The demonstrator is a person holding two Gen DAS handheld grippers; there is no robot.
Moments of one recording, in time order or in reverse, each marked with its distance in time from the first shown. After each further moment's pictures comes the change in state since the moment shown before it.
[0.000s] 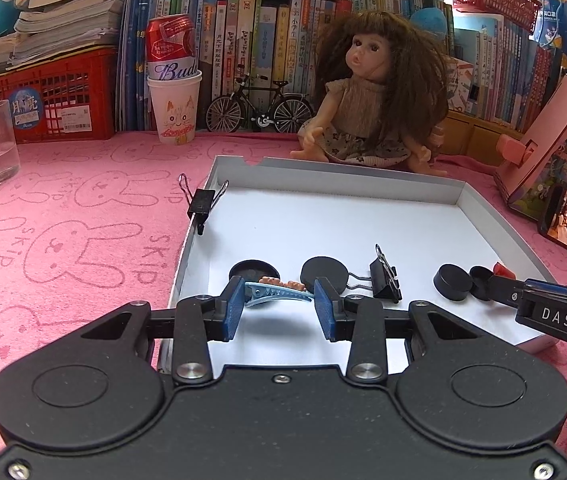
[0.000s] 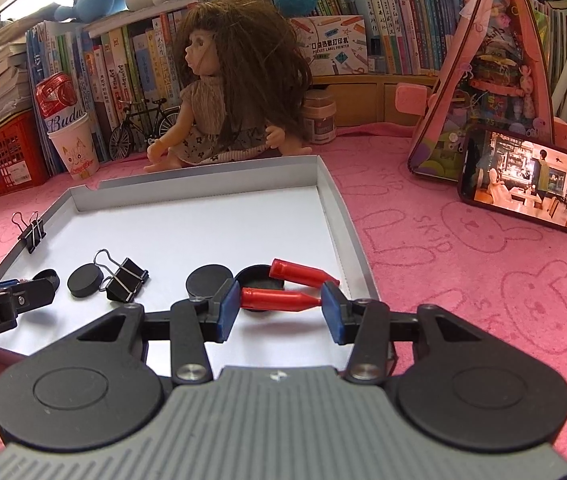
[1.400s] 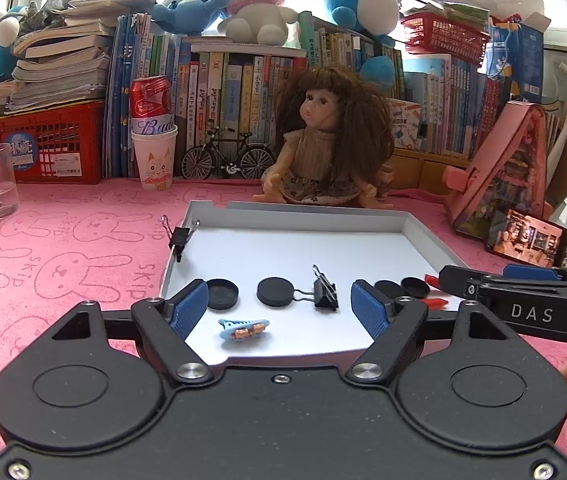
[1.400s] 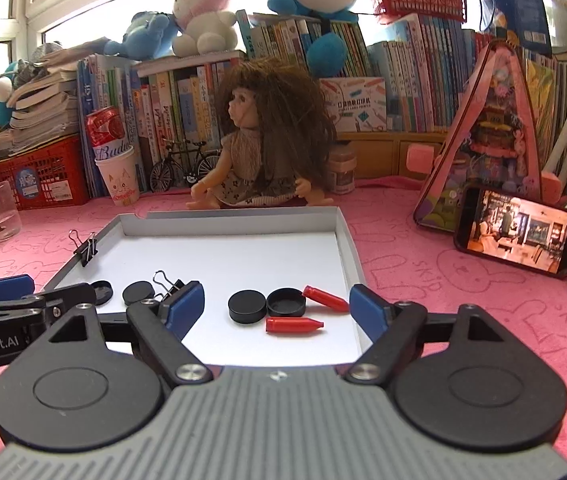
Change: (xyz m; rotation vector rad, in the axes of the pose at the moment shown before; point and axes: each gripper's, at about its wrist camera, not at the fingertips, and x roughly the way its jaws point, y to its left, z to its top) left arm -0.073 -0.015 -0.014 0.040 -0.142 -0.086; right arm -0.065 0.007 0.001 -0.076 -0.135 0.062
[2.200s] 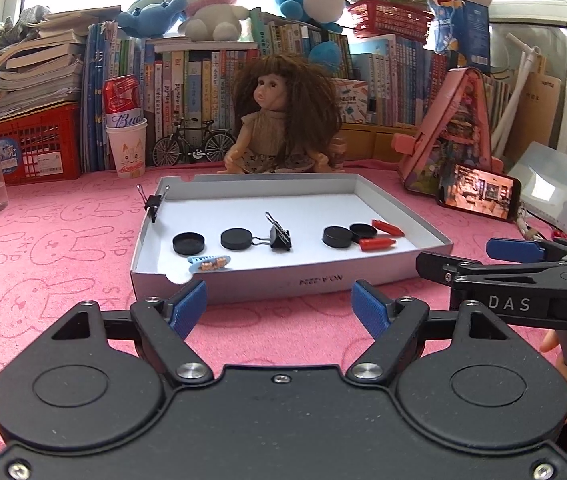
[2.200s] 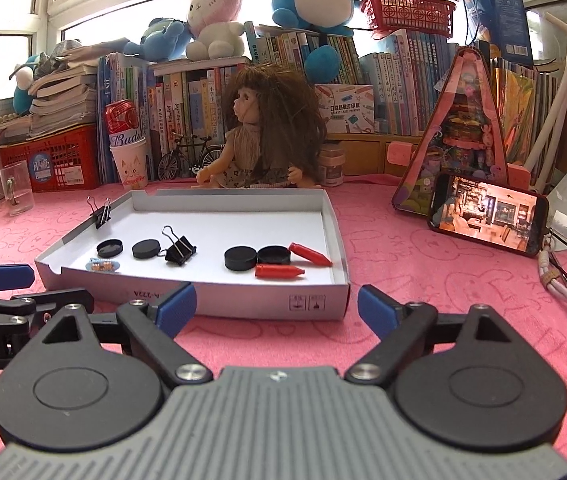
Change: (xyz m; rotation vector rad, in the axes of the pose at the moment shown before) left arm -0.054 -0.021 -0.051 0.099 0.007 -0.082; right arm -0.048 -0.006 -0.051 -0.043 -0.050 -0.010
